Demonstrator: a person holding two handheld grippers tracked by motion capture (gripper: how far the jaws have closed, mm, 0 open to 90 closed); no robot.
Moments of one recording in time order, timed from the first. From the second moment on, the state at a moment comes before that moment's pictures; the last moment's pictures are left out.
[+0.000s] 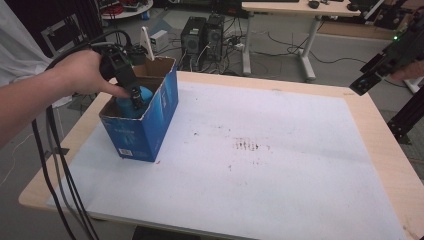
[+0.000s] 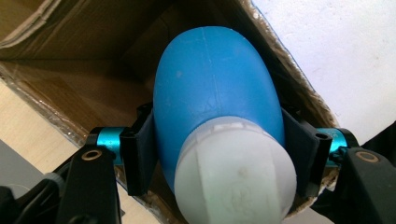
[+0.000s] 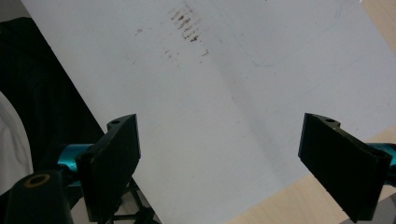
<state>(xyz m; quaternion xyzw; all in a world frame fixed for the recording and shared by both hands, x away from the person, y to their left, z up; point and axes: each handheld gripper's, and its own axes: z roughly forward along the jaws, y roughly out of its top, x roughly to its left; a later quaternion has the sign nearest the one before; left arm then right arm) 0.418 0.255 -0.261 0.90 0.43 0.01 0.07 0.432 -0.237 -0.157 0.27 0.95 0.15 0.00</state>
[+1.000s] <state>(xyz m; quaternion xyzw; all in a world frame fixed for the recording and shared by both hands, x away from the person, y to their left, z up) 0.420 0.253 -0.270 0.90 0.42 0.01 0.07 0.435 -0.242 -0.159 0.27 0.95 0.15 0.00</state>
